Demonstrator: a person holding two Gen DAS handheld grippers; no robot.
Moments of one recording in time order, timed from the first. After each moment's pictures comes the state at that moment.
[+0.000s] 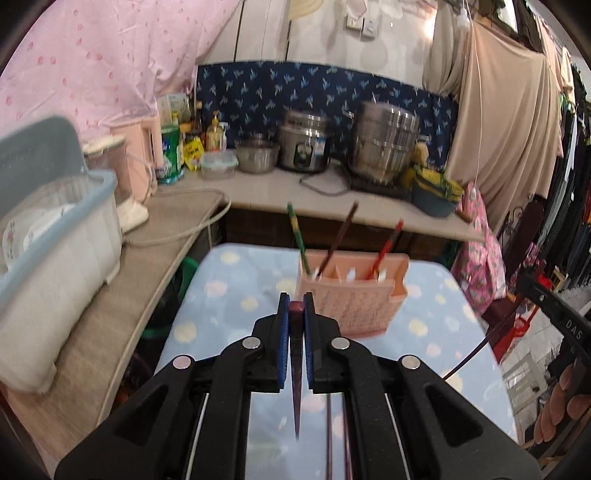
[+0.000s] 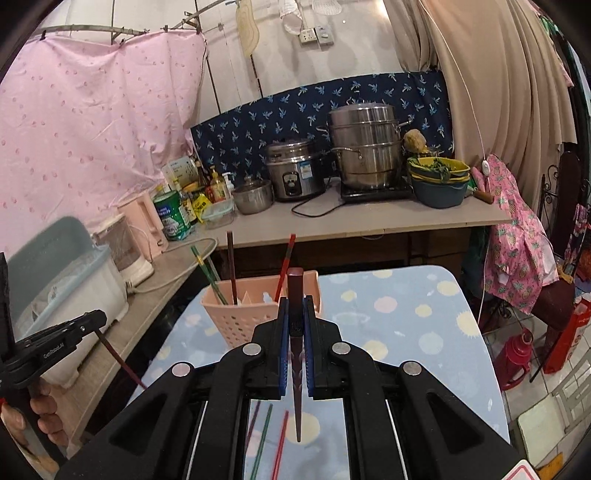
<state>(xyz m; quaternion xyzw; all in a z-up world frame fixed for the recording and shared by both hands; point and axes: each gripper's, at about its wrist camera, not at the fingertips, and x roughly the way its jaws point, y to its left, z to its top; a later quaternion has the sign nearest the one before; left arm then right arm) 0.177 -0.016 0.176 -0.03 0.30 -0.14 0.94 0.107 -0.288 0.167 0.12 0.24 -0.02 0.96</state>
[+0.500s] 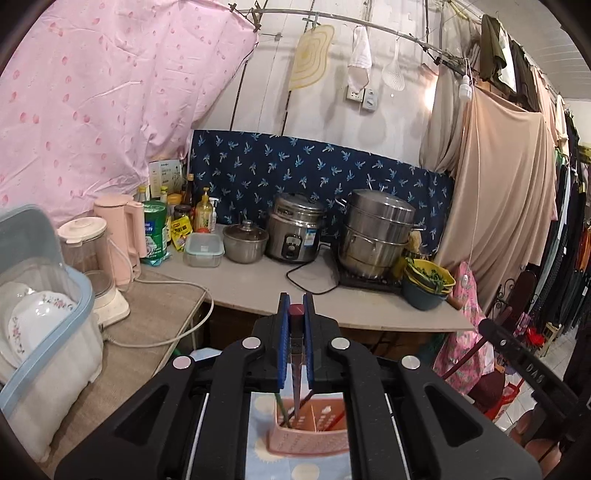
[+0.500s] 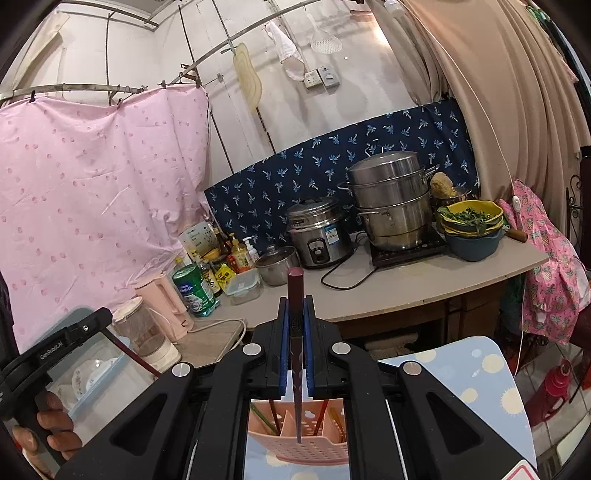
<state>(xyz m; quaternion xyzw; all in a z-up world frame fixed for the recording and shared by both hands) 0.253 -0.036 0.276 -0.07 0.18 -0.15 0.97 0.209 -0.298 0.244 0.17 0.16 0.01 0.97</state>
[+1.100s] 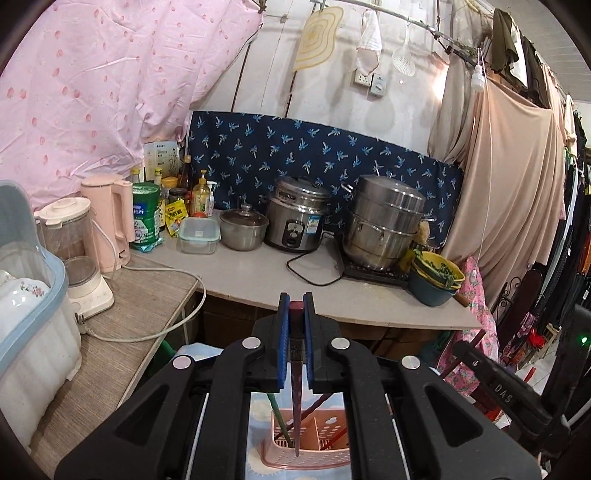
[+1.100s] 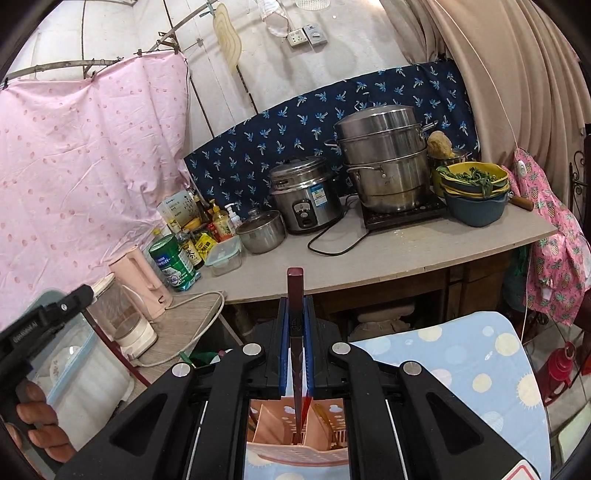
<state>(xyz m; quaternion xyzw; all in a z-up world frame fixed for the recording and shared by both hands) 0.299 -0.048 0.246 -0.08 0.20 -0.15 0.97 0.268 -0.305 0.188 0.18 0.22 -0.01 0.96</state>
